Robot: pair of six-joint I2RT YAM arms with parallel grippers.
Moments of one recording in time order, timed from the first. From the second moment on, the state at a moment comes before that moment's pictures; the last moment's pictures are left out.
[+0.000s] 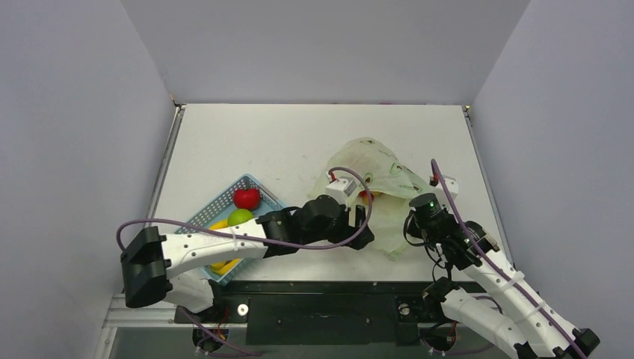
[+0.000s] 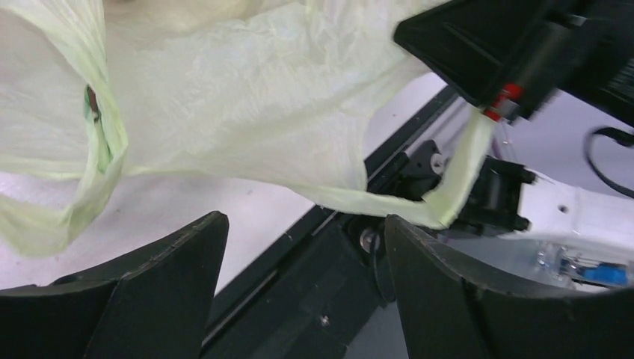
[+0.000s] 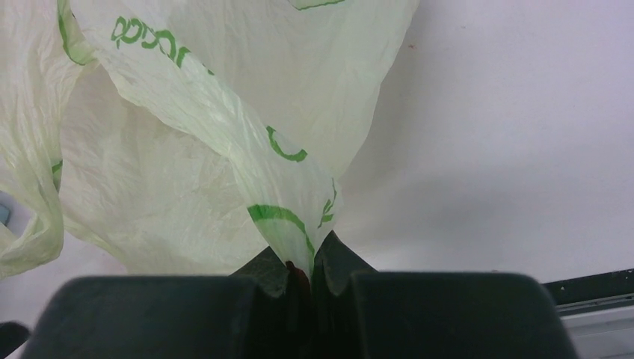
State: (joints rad) left arm -1.20 1.36 1.02 -0.16 -0.12 -0.80; right arm 0.60 0.75 0.80 -0.96 0.48 0.72
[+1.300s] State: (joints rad) left arm -1.04 2.09 1.50 0.06 -0.39 -0.69; right arm 0.60 0.71 0.74 -0.93 0.44 0.75
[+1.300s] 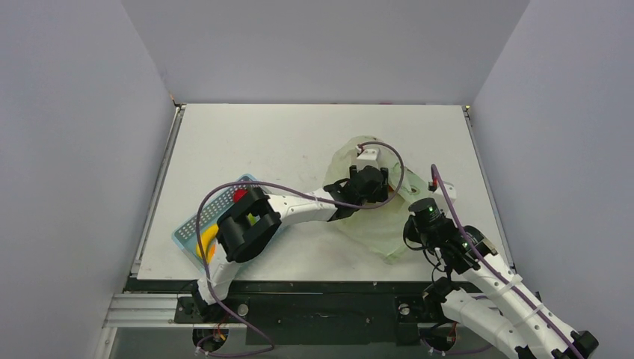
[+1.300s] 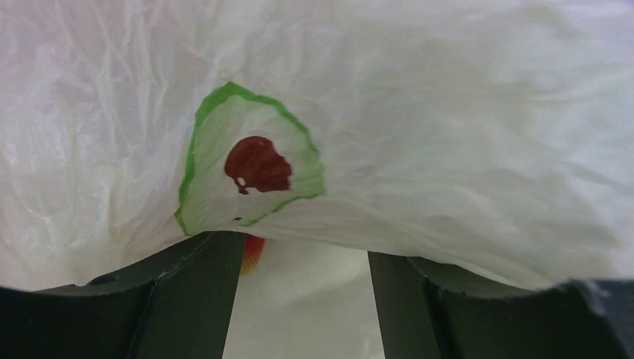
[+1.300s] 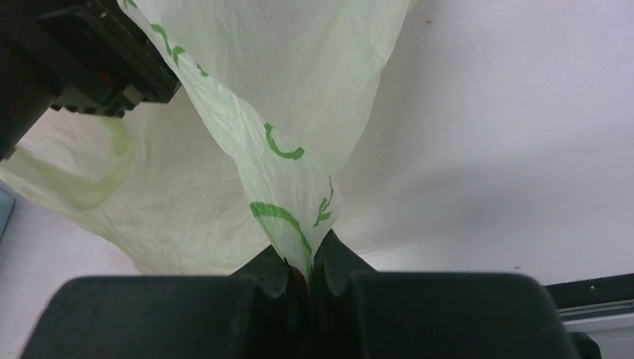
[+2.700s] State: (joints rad) left arm -0.95 2.13 1.67 -0.13 -0.01 -0.61; right arm 0.60 0.77 0.74 -0.87 0.49 0.72
